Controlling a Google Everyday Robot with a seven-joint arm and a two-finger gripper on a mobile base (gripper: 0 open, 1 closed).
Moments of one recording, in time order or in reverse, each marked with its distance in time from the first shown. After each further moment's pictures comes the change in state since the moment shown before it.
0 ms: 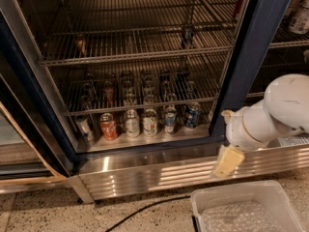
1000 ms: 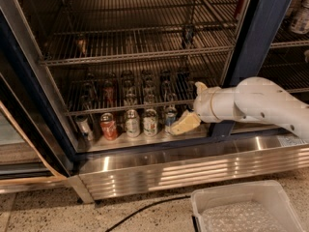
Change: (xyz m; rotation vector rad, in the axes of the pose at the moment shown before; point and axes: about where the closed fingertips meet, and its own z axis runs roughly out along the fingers) arm -0.108 -0.102 0.057 0.200 -0.429 0.148
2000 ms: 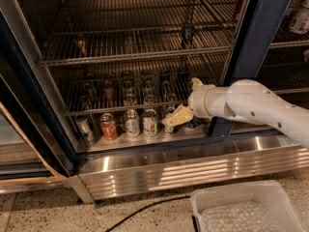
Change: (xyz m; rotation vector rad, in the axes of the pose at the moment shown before) arm -0.011 -0.022 0.030 0.053 -0.085 0.040
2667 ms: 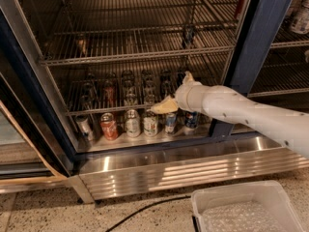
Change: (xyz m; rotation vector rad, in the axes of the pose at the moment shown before) arm -0.011 -0.035 0.061 0.171 -0.061 0.032
